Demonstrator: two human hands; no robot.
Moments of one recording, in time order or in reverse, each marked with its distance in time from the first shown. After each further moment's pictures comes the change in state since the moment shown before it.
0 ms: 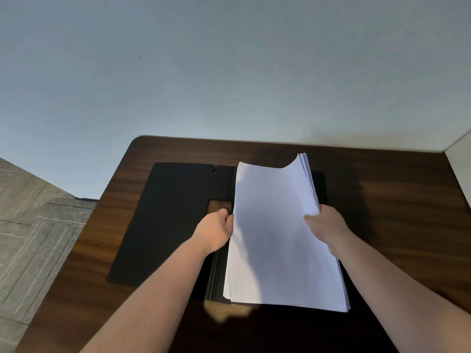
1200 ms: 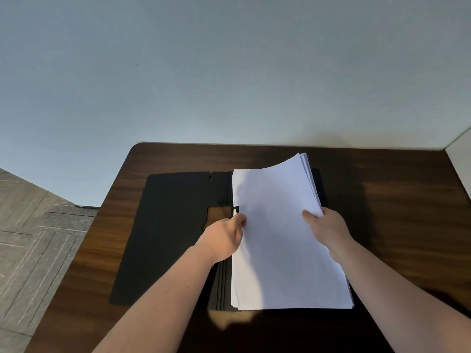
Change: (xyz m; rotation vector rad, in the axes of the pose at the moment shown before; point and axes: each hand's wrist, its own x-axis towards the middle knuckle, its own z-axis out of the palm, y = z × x) left_hand -0.005 0.002 0.004 0.233 -0.044 0.282; right_hand 0.001 0.003 0.006 0.060 0.078 0.005
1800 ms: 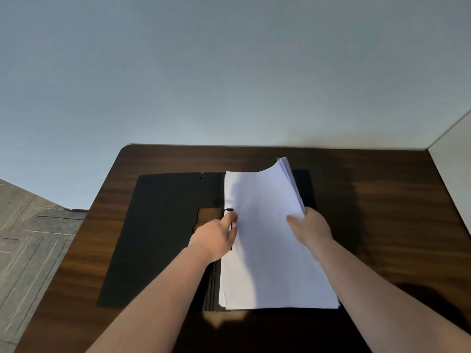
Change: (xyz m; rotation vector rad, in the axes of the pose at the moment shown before) left_hand 0.005 0.007 -0.001 0.122 -0.055 -0.059; right_hand -0.003 -0.005 0.008 -0.161 0.001 0.024
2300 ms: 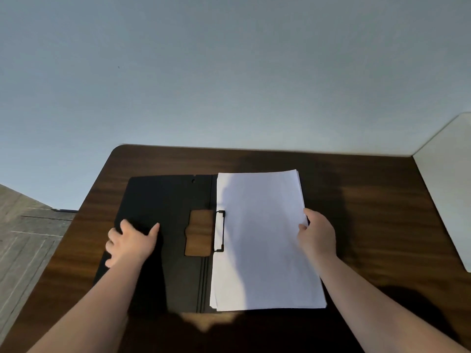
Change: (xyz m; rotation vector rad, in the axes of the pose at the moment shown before) left_hand -0.032 -0.098 -0.034 -0.350 0.289 -0.915; right_hand -0.005 0.019 -0.011 -0.215 0.311 -0.228
